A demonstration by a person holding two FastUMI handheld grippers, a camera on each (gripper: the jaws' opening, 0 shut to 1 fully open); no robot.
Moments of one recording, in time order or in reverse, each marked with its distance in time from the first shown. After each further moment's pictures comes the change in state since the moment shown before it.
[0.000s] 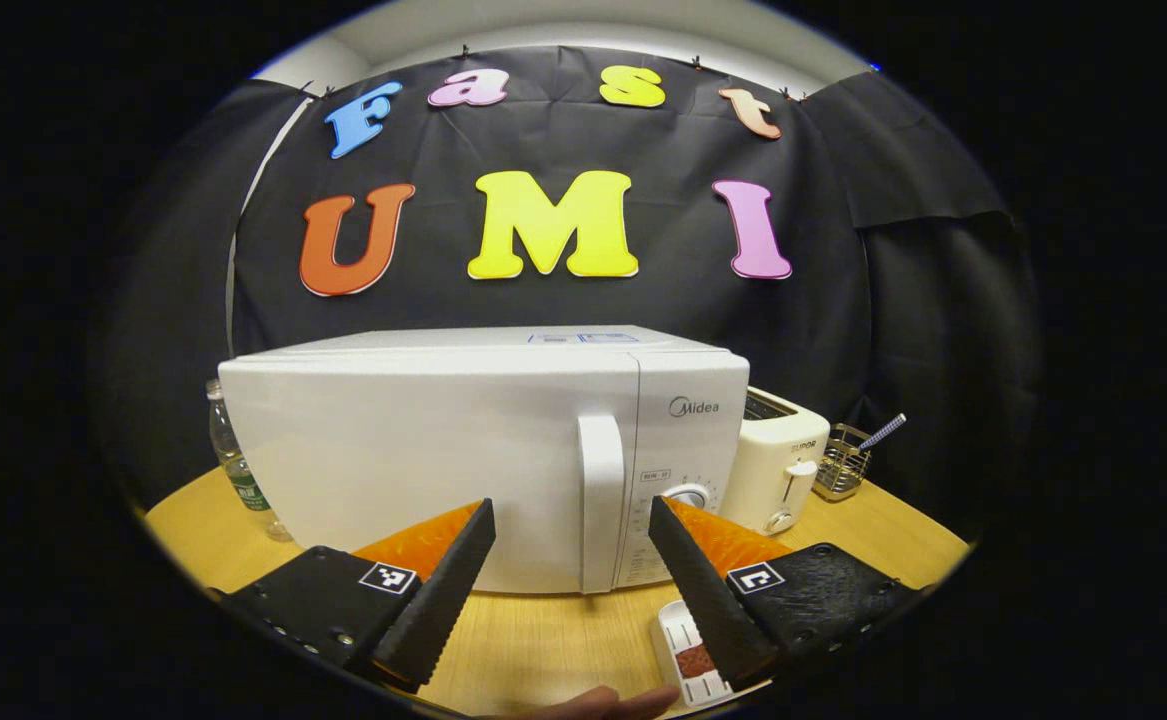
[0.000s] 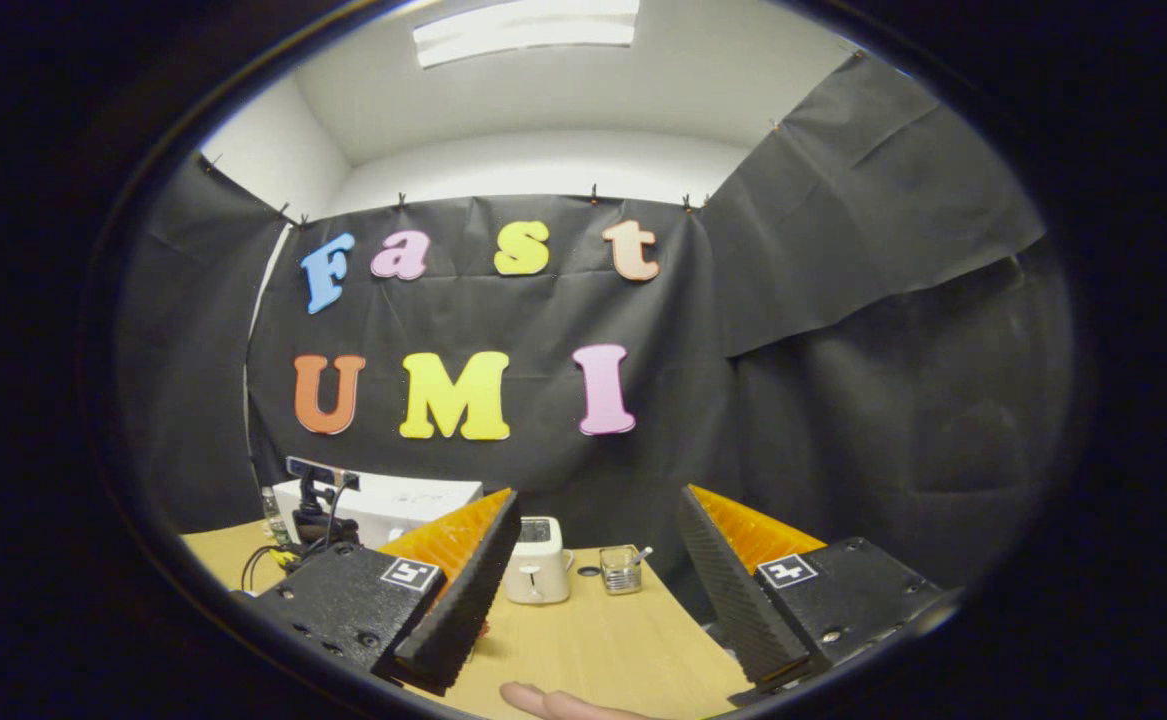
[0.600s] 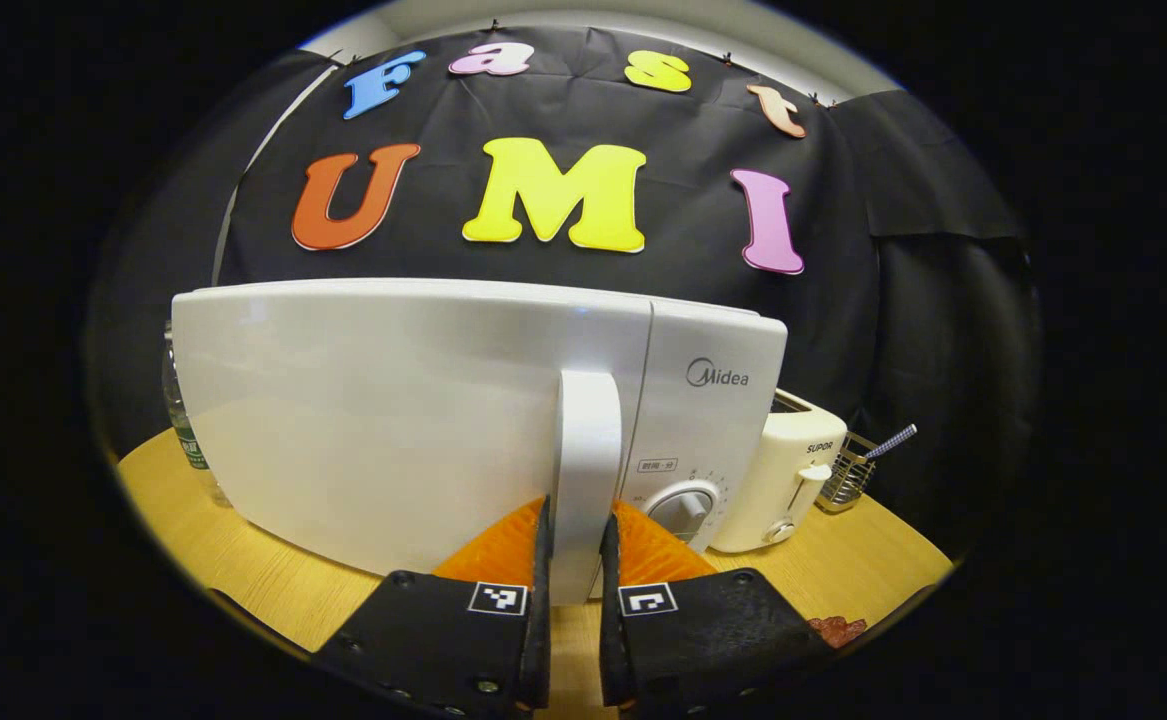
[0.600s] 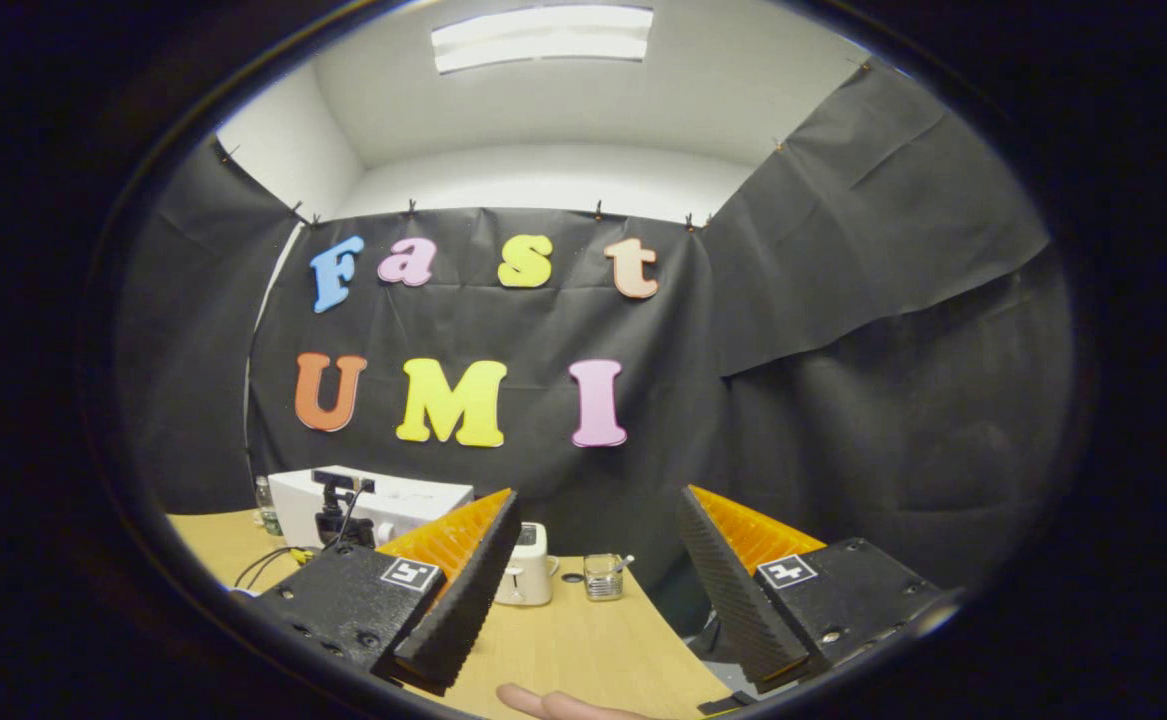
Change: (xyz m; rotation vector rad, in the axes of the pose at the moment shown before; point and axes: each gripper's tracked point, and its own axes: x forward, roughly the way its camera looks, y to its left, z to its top) left arm 0.032 -0.006 -0.020 -0.059 0.055 0.004; right arm -0.022 -0.022 -0.002 -0.037 -0.042 -0.003
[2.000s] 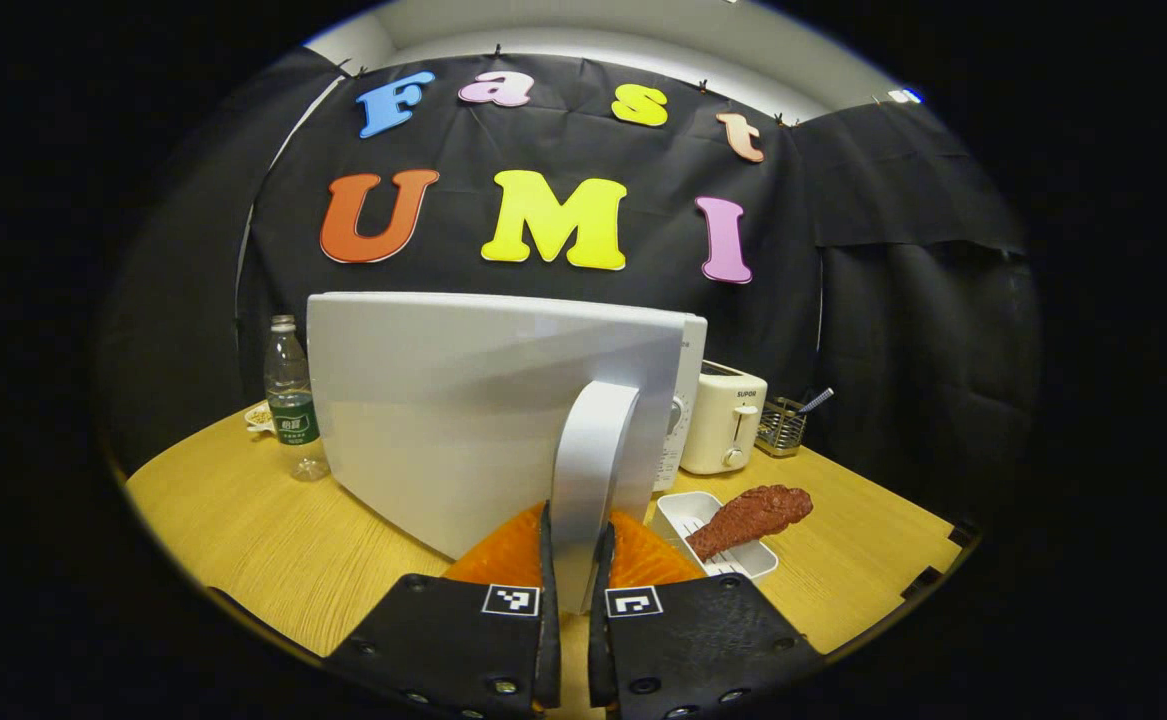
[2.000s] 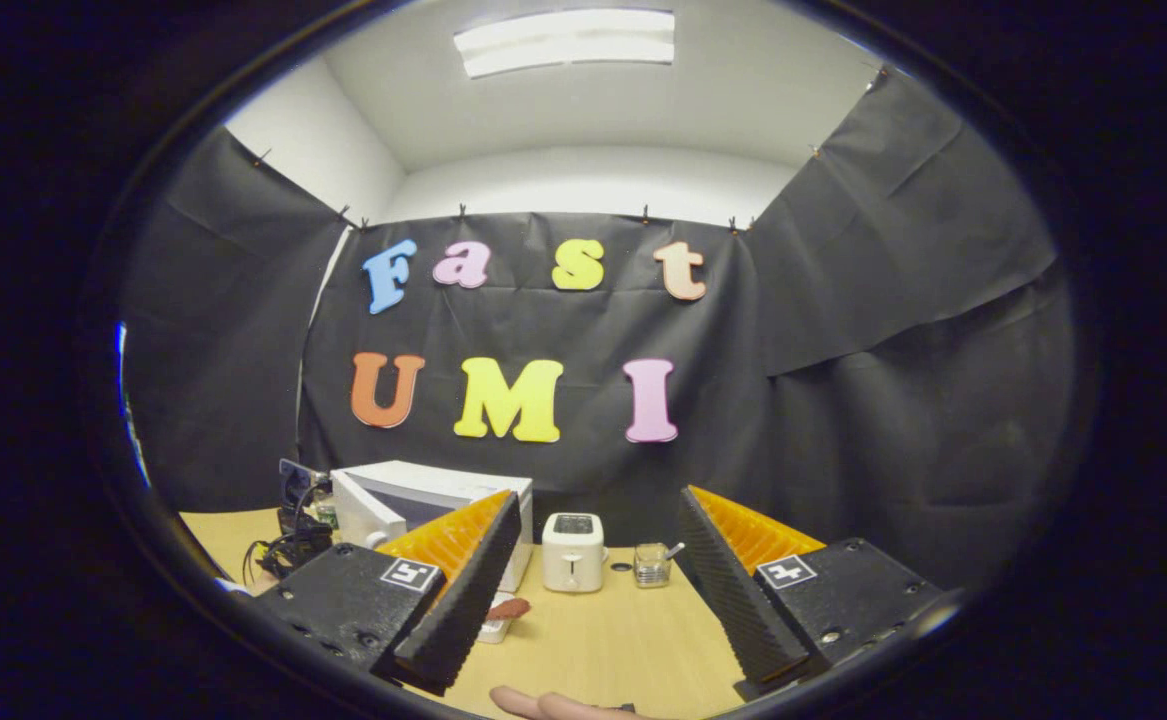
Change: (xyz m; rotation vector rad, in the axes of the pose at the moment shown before) left arm -0.176 0.063 -0.030 0.037 -0.051 -0.117; right arm -0.054 0.074 -0.007 0.003 0.018 0.149
